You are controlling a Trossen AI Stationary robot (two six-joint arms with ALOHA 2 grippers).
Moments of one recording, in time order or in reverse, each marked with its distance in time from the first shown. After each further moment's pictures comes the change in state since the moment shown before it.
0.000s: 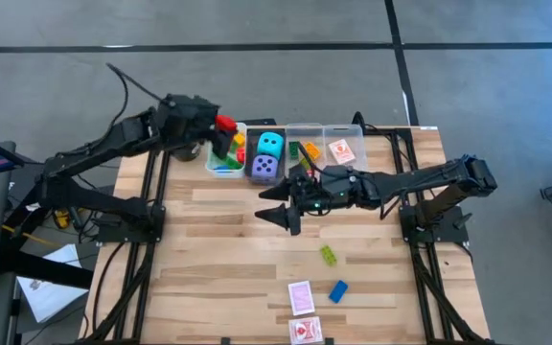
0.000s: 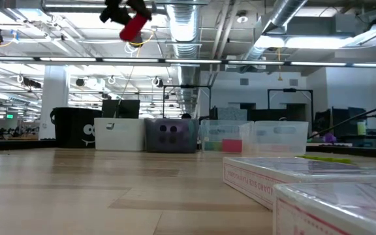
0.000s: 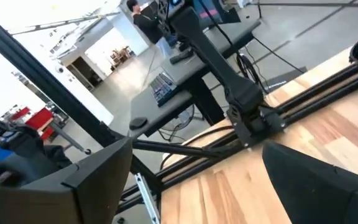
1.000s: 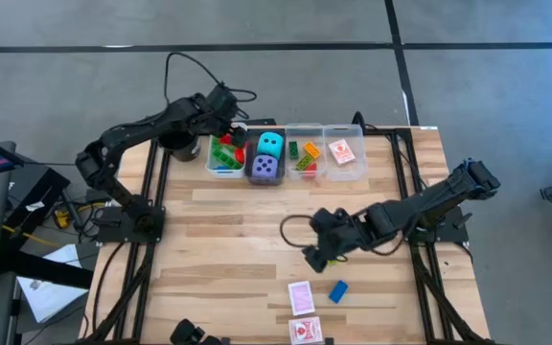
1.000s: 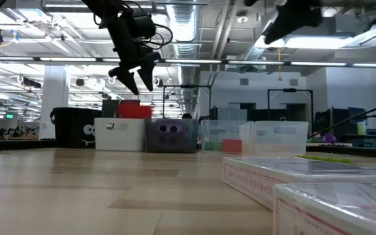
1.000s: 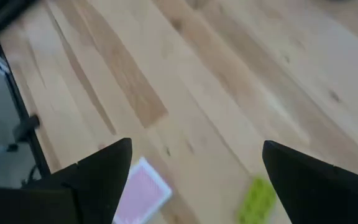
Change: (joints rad) left arm 0.310 0.409 -0.001 -0.077 0.168 0.011; right arm 0.275 0.003 -0.001 -0.893 0.256 0.361
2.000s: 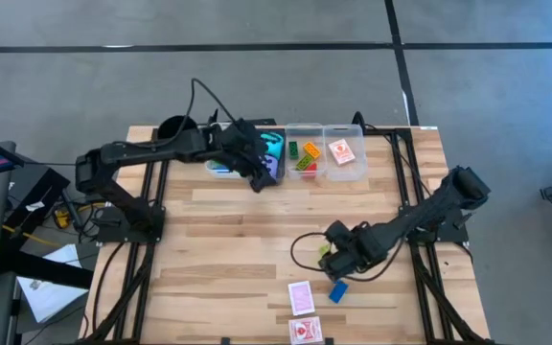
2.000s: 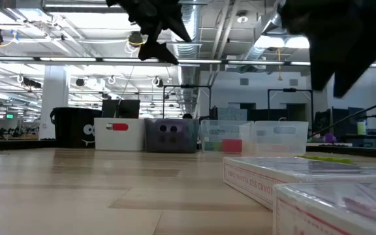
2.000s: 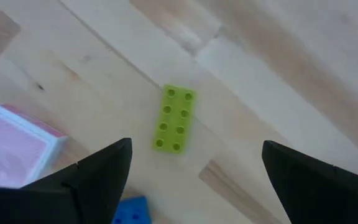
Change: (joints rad) left arm -0.397 -0.050 0.001 0.170 0.310 -0.180; right arm 0.102 0.109 -0.087 -0.311 -0.033 0.368
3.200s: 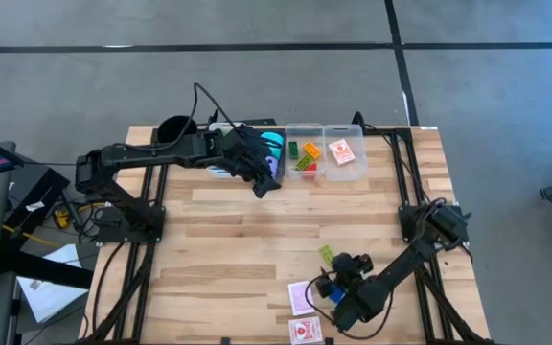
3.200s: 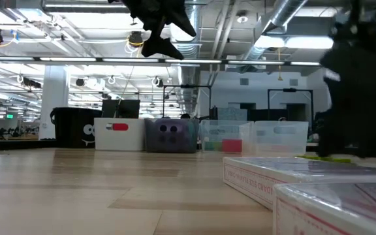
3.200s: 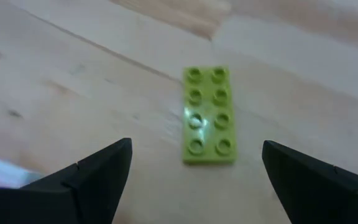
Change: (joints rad) left arm -0.062 0.001 0.000 0.052 -0.044 -0.012; right arm 0.269 0.356 -0.020 0.139 0.398 0.577
